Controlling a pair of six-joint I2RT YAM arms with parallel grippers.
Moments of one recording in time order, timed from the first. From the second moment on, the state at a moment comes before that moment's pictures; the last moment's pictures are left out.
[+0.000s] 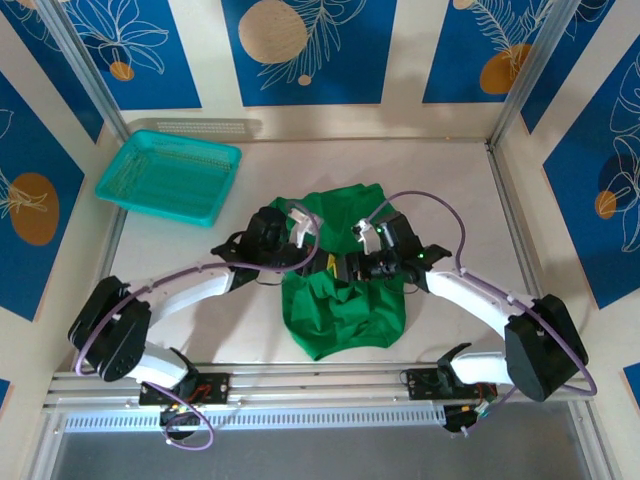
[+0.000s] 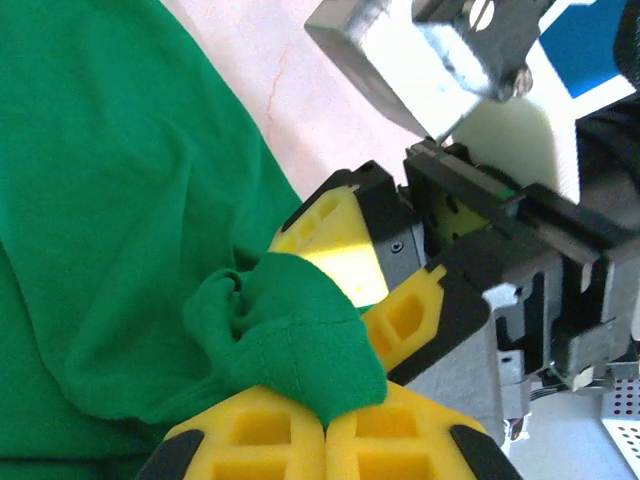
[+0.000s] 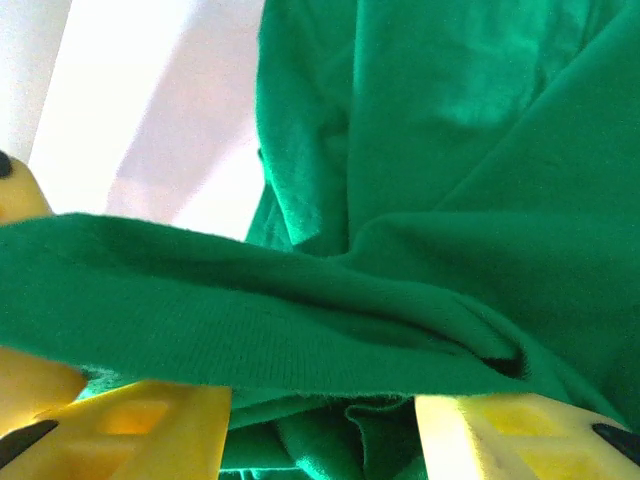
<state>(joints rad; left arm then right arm) -0.72 1.44 0.87 0.02 0.59 -0.48 0.56 1.28 0.74 -0.32 -0.47 0.40</state>
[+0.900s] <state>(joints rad) -0.71 1.41 0.90 0.00 0.72 -0.52 0.65 1.23 0.60 0.03 -0.58 0.11</state>
